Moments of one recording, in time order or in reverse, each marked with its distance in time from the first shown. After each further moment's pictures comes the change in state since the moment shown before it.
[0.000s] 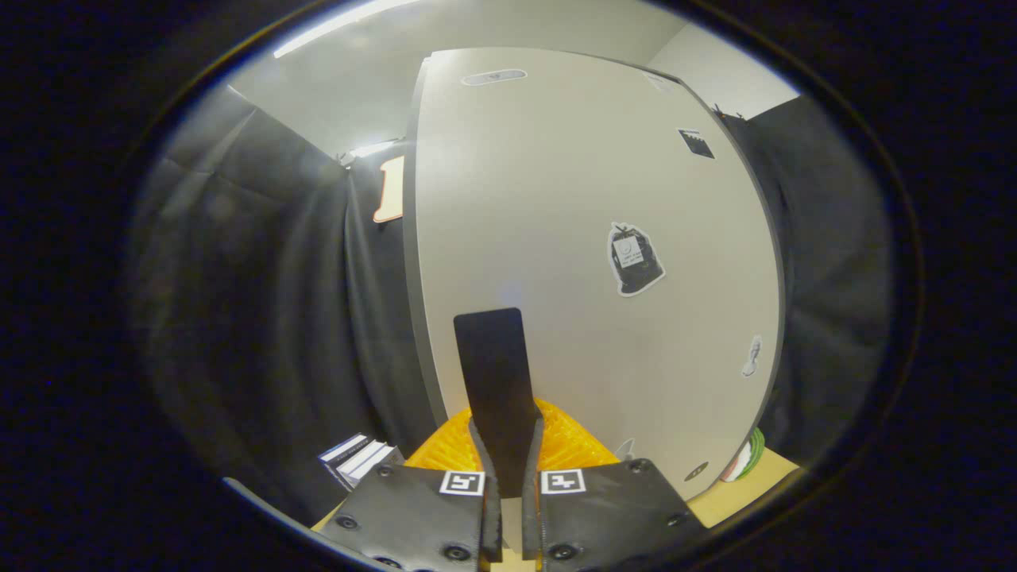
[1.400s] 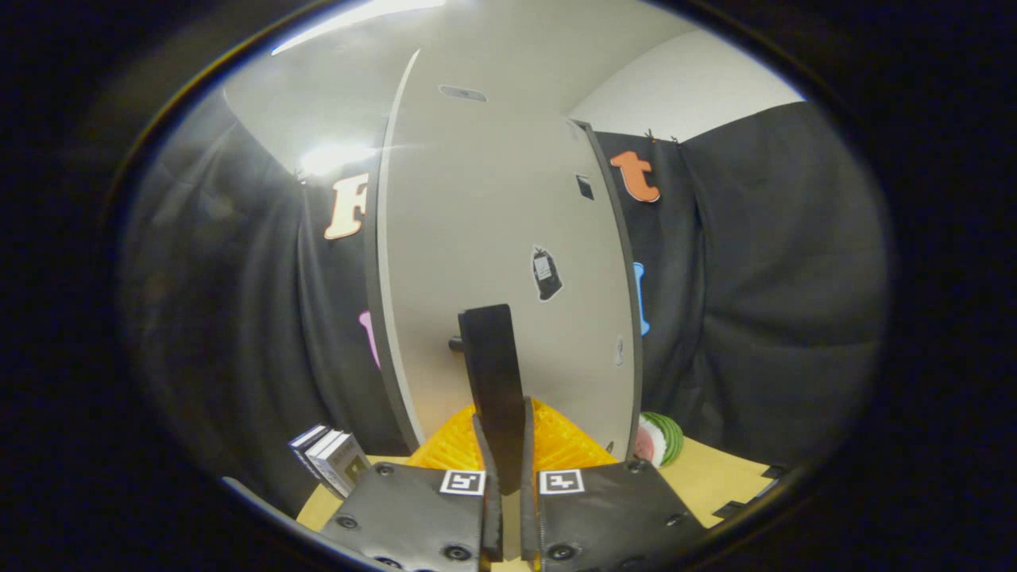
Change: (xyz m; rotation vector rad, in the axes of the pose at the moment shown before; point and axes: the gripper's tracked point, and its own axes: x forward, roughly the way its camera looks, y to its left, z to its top) arm -0.097 -0.055 0.012 -0.003 -0.074 -0.249
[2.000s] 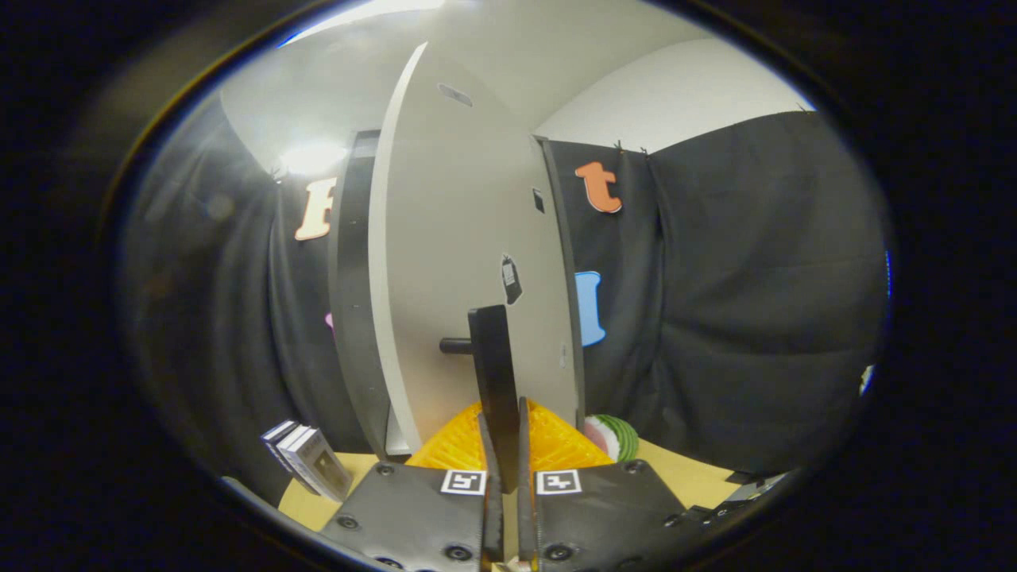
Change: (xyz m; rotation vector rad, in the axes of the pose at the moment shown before) arm -0.027 -0.053 0.009 -0.030 -0.027 -0.119
